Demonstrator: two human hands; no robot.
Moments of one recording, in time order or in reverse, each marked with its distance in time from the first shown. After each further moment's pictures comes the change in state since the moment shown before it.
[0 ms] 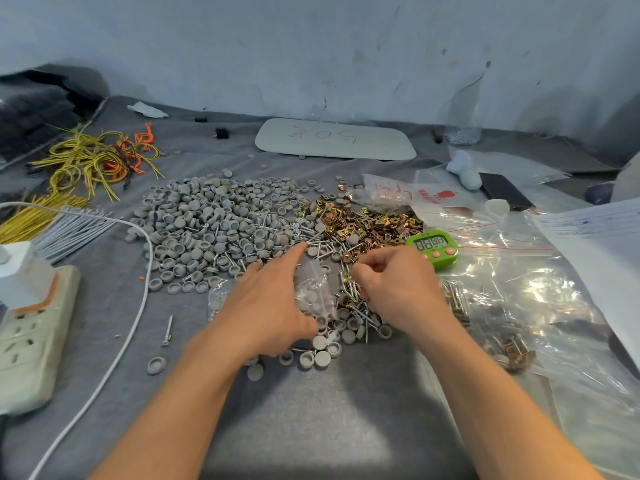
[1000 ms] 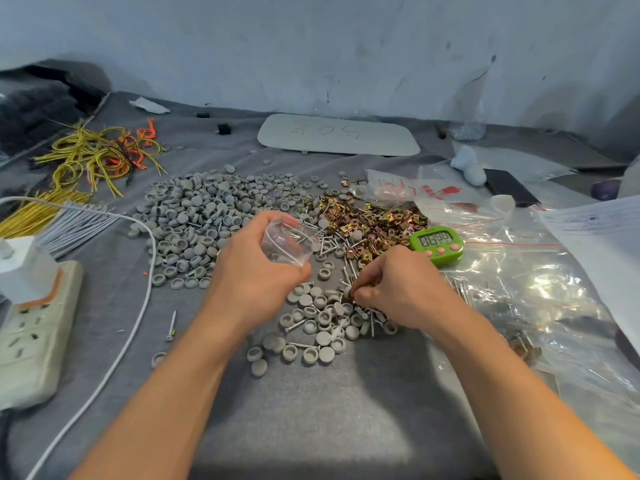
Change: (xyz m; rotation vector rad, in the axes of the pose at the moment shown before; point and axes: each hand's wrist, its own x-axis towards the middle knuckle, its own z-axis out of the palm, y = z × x) left_hand -0.004 -0.005 -0.018 -0.617 0.341 0.046; right_hand 0.005 -0.004 -0.015 -0.390 -0.240 -0.162
